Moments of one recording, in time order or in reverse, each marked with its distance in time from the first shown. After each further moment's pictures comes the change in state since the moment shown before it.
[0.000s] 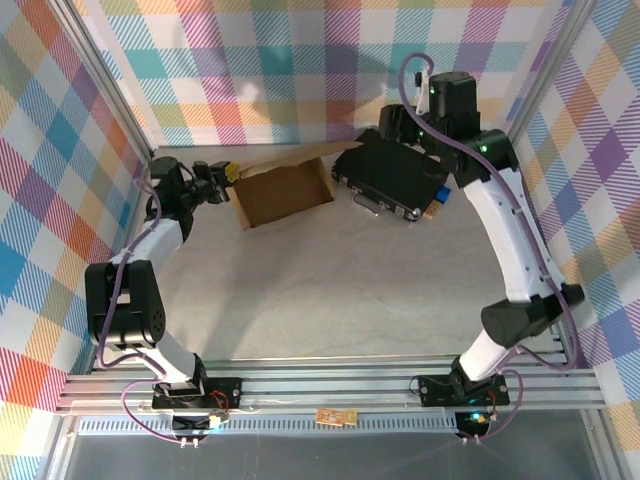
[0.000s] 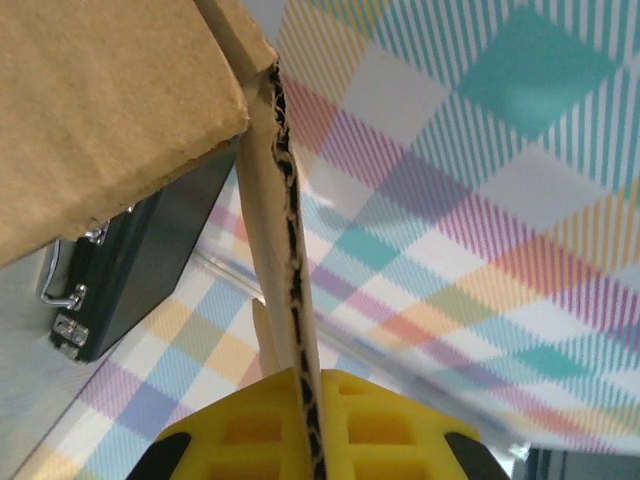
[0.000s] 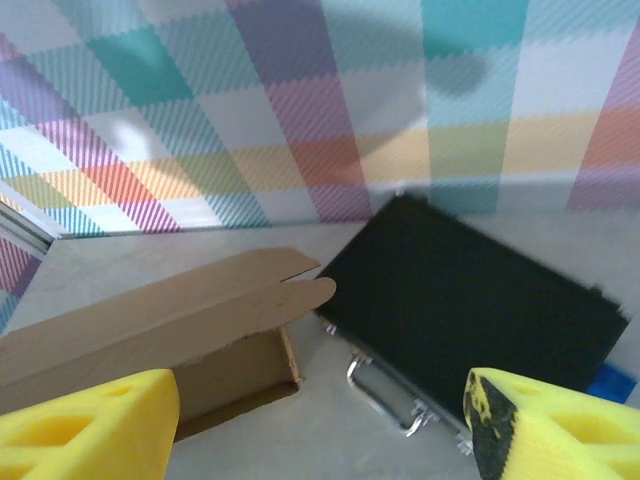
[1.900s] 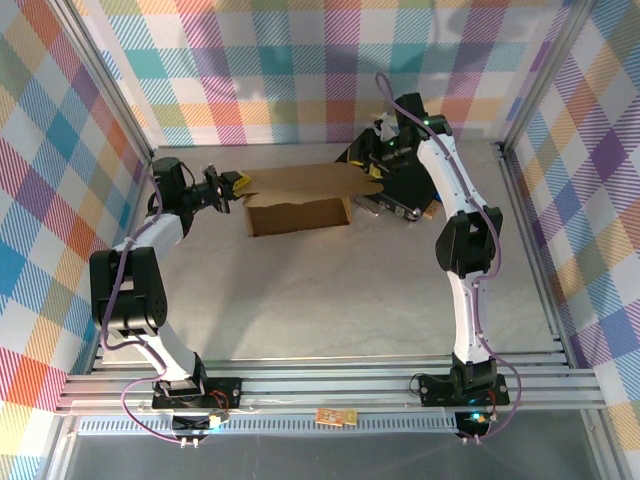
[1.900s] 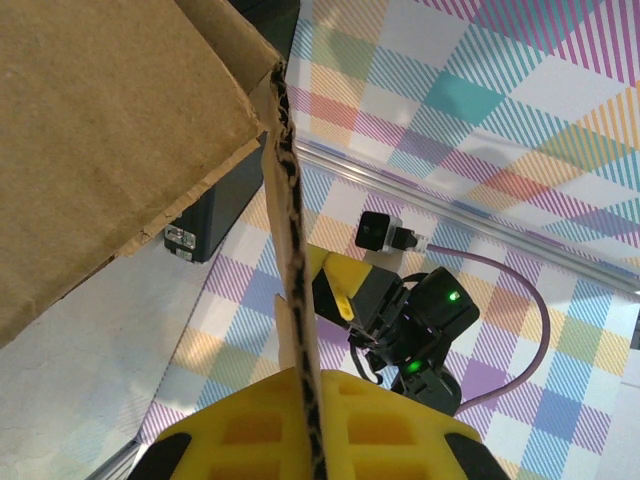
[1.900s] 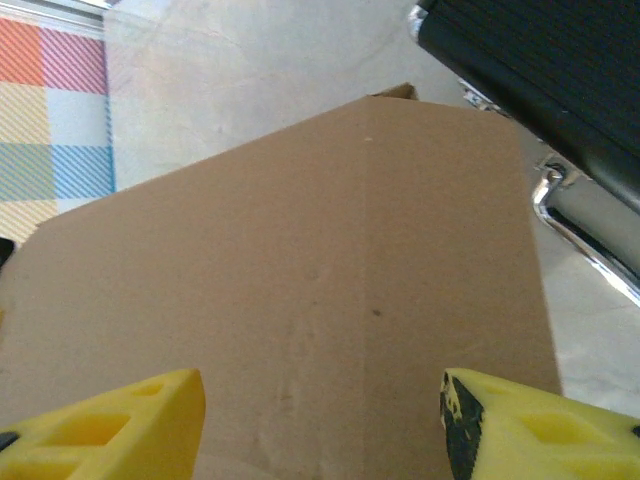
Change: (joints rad) left arm 0.022 0.090 0.028 -0.053 0.315 0.282; right arm -0.092 0.642 0.338 -0.242 -0.640 0.081
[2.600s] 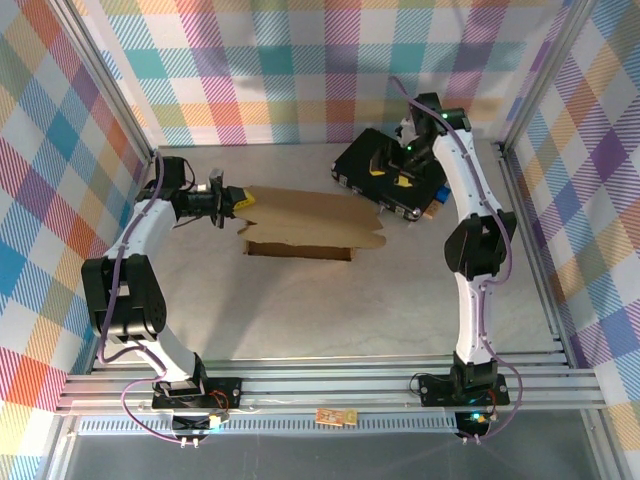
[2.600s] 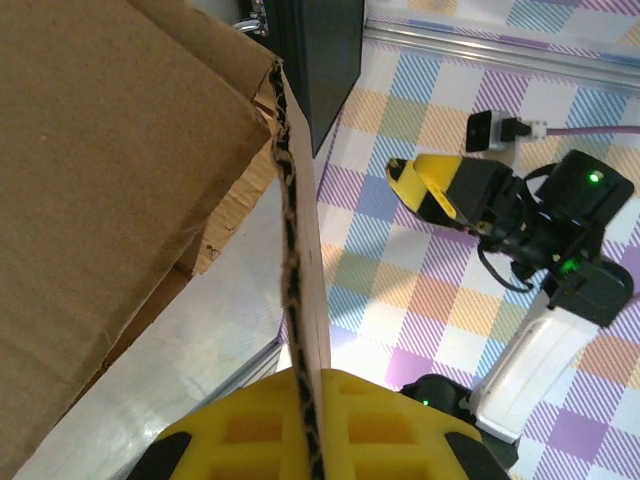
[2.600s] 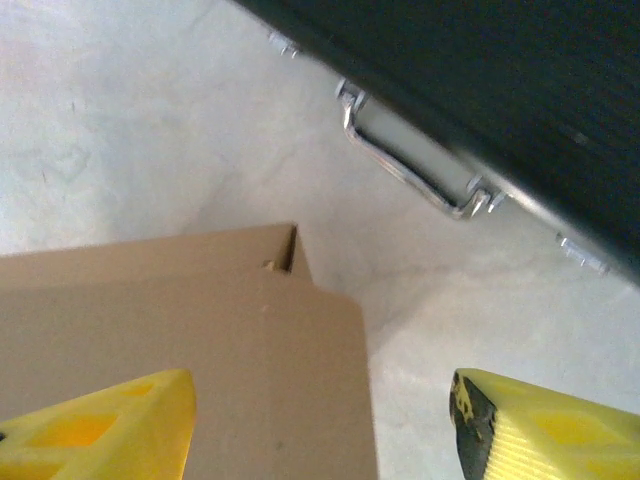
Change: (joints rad) left arm -0.012 -0.039 0.192 -0.837 0.092 0.777; right arm -0.022 -0.083 0.012 -0.267 0.203 -0.075
